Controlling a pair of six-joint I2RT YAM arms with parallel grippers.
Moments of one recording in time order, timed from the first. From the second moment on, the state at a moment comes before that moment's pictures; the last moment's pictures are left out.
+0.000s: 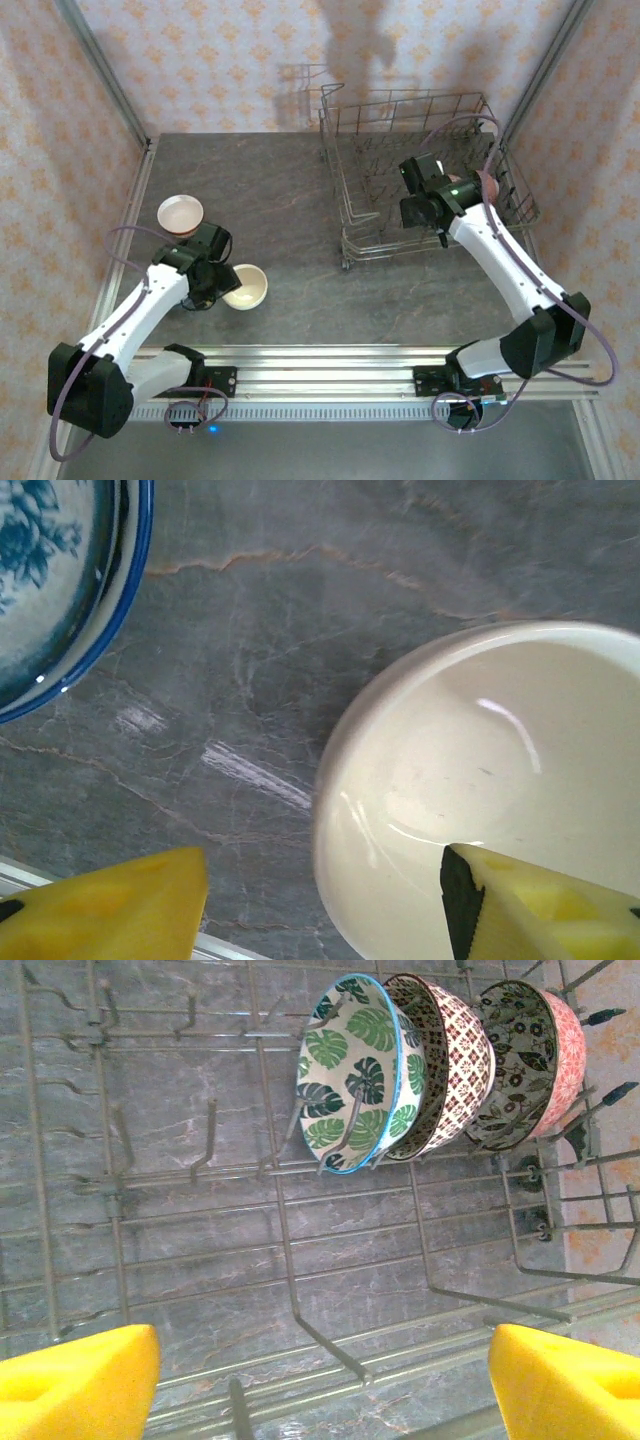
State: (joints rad) left arm -0.25 1.12 0.76 -1.05 -0.05 -0.89; right arm 0.42 1.37 1.39 -1.10 0.44 0.22
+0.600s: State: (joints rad) left arm -0.25 1.25 0.74 -0.92 -0.01 -0.85; right arm 0.42 1.34 1.36 -1.09 0.34 0.22
